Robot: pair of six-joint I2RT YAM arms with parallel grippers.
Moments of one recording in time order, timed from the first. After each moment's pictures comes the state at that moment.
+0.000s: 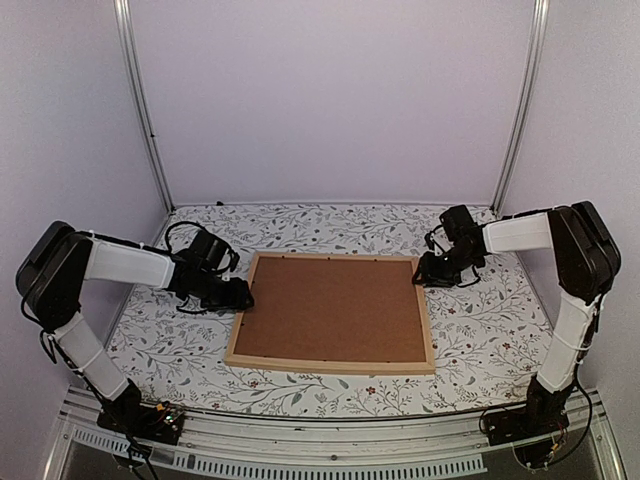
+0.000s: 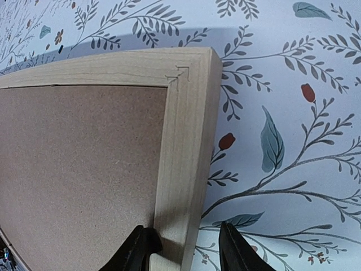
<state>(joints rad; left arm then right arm) -0.47 1.65 0.79 -0.18 0.10 -0.44 0.33 1.89 1.14 -0.35 -0.25 0.34</state>
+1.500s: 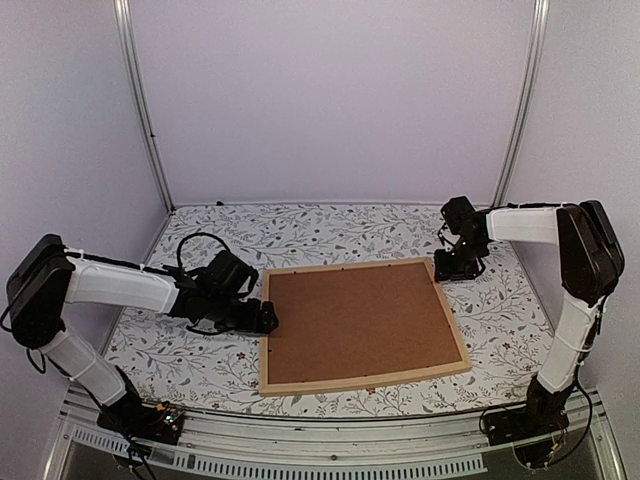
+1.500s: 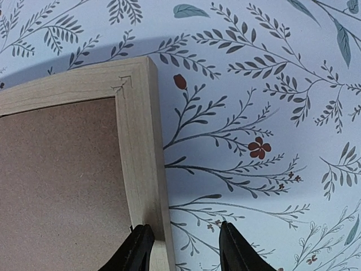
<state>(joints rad) -0.75 1.53 0.72 -0.21 -0.03 -0.63 0.33 1.86 1.24 -0.61 0.06 0.26</state>
